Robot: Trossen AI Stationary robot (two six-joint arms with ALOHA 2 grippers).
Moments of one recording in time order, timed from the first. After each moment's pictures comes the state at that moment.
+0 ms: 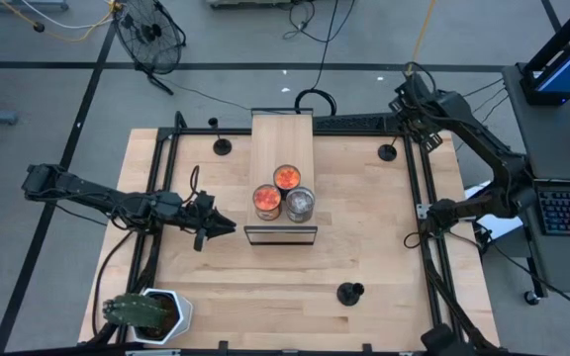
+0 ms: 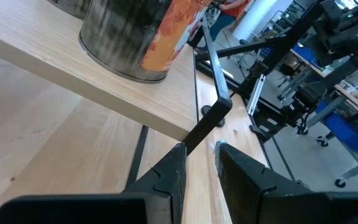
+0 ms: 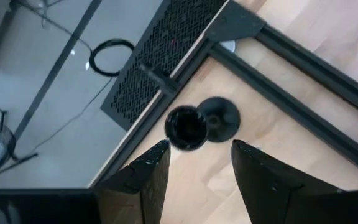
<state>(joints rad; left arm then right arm) -0.15 0.74 0.18 0.36 0.00 -0.57 -1.01 1.29 1.28 -1.15 0.29 1.46</state>
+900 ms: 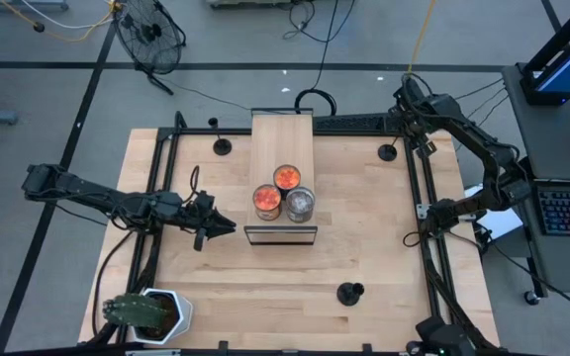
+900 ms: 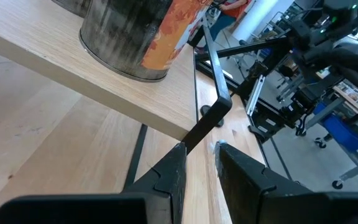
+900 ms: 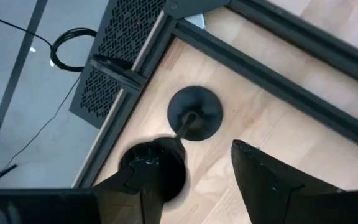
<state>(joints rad) -0.15 0.74 0.18 0.36 0.00 -0.59 -1.09 1.36 1.16 -1.07 0.18 1.51</state>
